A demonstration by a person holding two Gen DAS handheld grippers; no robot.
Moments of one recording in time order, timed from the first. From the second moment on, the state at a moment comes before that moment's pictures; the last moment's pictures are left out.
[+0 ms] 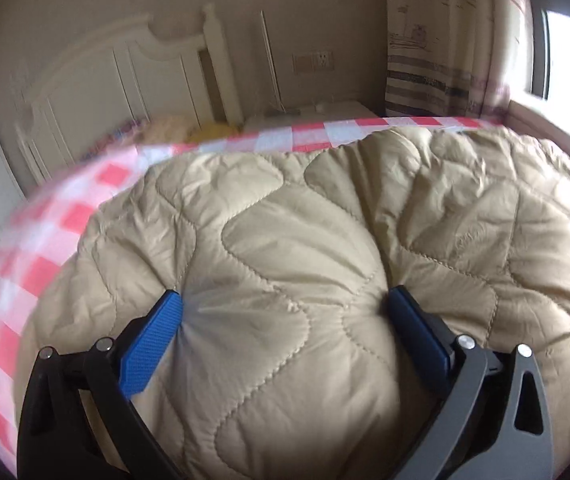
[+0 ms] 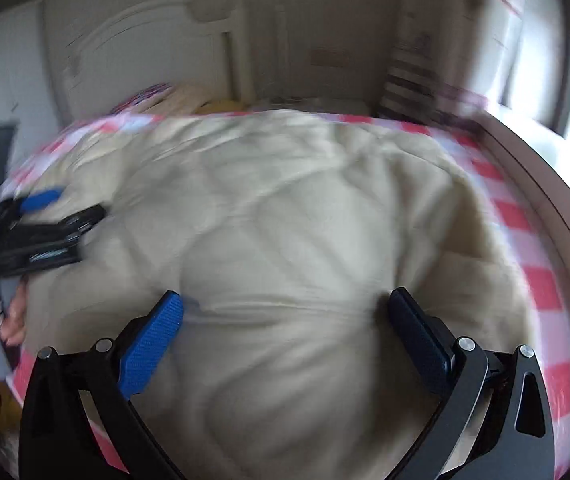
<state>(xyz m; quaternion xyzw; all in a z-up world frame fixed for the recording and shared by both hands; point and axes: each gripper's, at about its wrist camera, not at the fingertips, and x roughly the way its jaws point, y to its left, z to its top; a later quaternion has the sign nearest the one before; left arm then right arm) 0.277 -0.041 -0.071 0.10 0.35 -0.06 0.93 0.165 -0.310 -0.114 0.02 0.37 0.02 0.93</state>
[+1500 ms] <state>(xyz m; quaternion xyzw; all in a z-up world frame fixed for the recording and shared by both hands) 0.276 -0.030 -0.073 0.09 0.35 -0.08 0.93 0.055 -0.393 -0.095 0.23 0.31 0.00 0.92</state>
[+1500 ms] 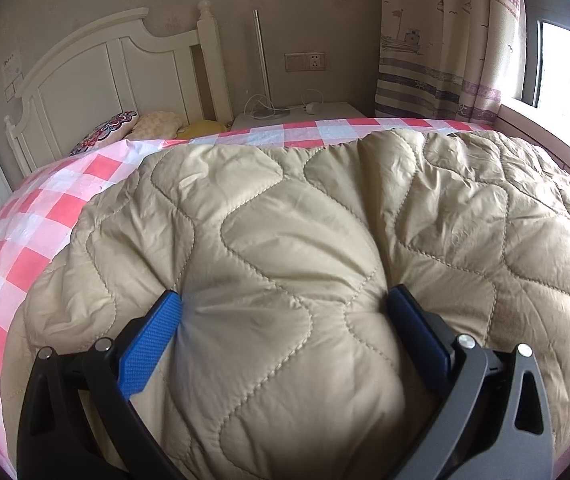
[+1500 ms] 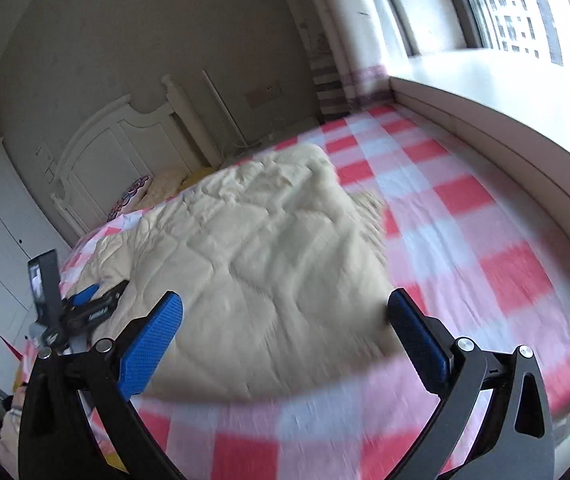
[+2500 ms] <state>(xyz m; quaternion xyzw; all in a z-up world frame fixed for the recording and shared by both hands) 0.273 -0.032 -0.059 0.08 0.38 -0.09 0.92 0.093 -0.363 -0.141 0.37 0.24 0.05 0.90</state>
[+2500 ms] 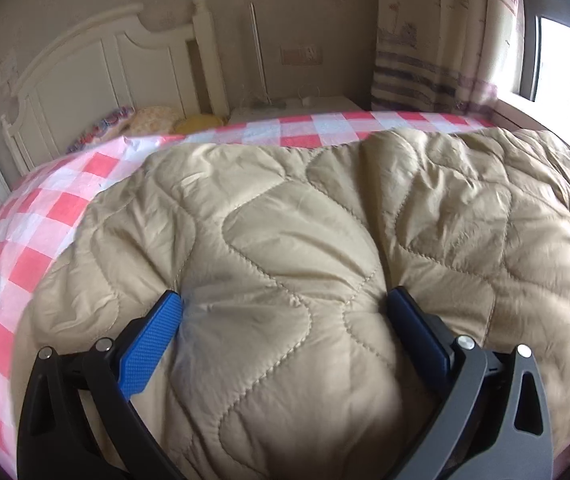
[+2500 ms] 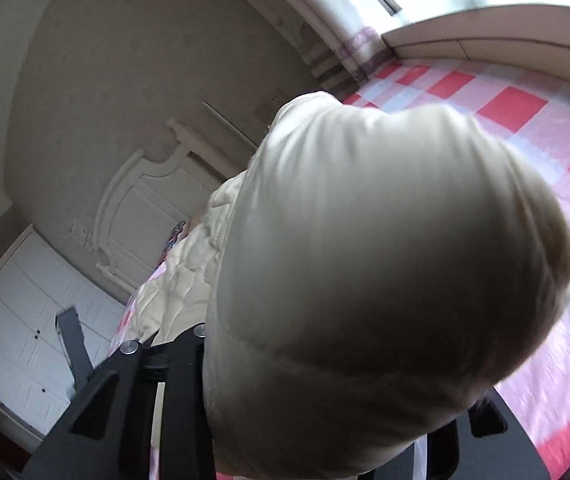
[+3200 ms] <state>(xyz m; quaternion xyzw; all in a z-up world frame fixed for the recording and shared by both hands) 0.333 -0.162 -0.057 0.27 0.39 -0.06 0.88 0.025 -0.358 -0.101 0.30 0.24 0.07 0.92</state>
